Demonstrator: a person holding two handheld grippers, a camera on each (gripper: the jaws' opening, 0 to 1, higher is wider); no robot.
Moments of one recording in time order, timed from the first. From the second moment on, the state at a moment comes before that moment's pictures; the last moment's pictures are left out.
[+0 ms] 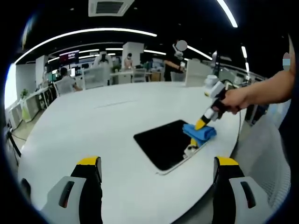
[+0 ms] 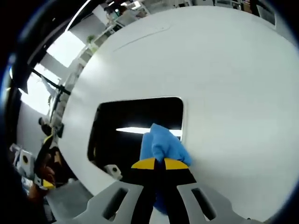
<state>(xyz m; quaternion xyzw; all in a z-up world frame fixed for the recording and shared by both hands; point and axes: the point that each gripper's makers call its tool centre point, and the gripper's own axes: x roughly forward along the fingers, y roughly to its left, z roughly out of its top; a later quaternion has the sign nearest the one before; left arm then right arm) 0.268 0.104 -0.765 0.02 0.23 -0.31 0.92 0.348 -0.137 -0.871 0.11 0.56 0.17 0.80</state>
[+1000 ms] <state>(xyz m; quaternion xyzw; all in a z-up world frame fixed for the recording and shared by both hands) 0.264 0.115 -0.752 -0.01 0.21 -0.27 0.94 0.430 -0.141 -0.871 0.08 0.54 0.16 0.82</state>
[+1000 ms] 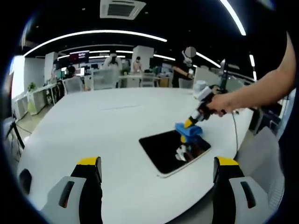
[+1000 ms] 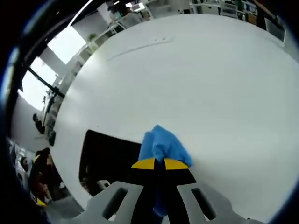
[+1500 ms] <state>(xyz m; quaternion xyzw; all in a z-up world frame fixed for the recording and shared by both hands) 0.256 0.114 -0.757 0.00 0.22 -0.27 0.94 0.422 -0.162 -0.860 0.08 0.52 0.16 0.84</state>
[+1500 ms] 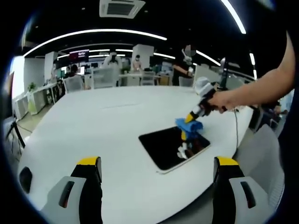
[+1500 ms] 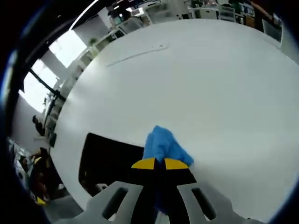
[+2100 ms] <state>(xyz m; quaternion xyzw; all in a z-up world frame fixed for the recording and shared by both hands) 0.260 0.114 -0.766 0.00 0.23 -0.28 0.93 0.400 -0.253 -0.862 0.05 0.50 0.11 0.86</state>
